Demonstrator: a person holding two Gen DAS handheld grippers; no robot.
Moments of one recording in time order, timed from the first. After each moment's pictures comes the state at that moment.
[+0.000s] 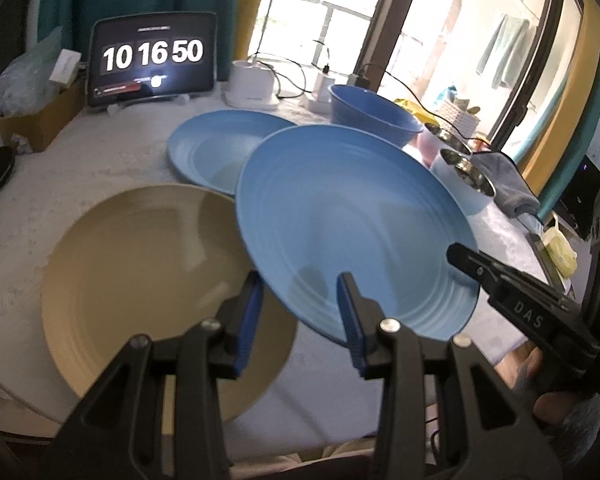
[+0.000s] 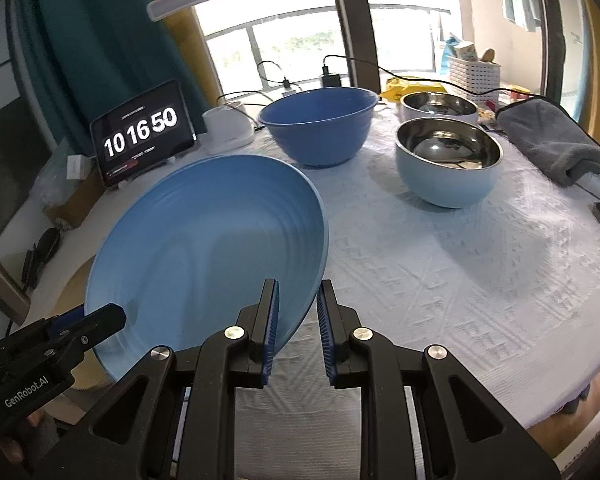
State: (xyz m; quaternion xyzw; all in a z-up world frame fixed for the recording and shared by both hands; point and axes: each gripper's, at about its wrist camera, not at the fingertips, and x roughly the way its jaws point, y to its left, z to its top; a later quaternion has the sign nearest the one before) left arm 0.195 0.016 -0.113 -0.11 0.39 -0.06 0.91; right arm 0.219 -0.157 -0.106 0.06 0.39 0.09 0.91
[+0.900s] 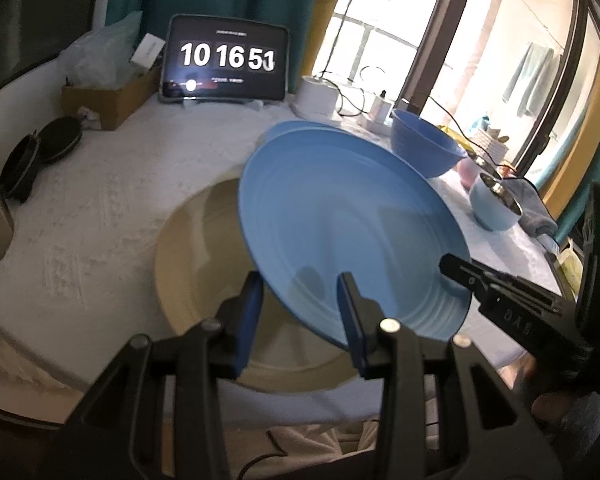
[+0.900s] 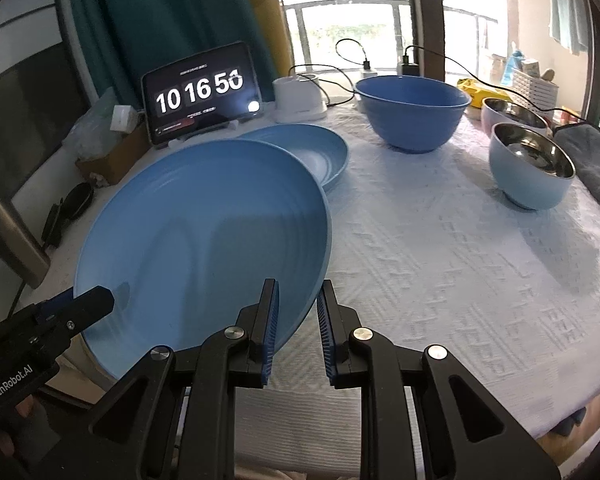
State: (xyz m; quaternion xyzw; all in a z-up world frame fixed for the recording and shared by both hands) left arm 0.149 0.091 -0.119 -0.14 0.37 0.00 0.92; right arm 0.207 -0.068 -0.117 0.01 0.41 0.15 0.90
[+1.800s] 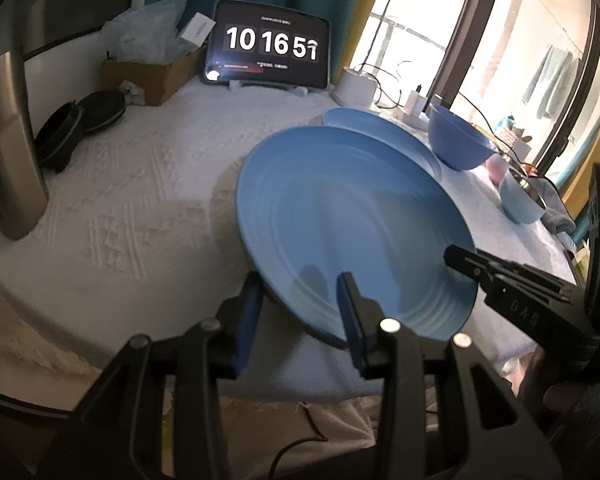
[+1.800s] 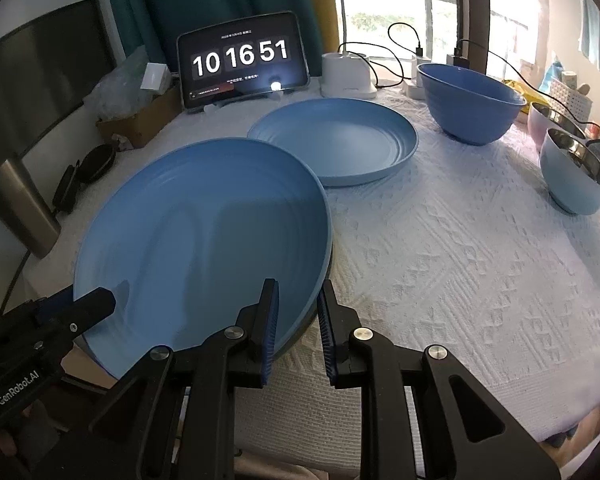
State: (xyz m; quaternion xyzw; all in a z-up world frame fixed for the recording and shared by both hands) left arm 0.126 0.132 -0.138 -0.14 0.39 0.03 0.91; right arm 0.203 -0.014 -0.131 -0.02 0.43 0.18 0.89
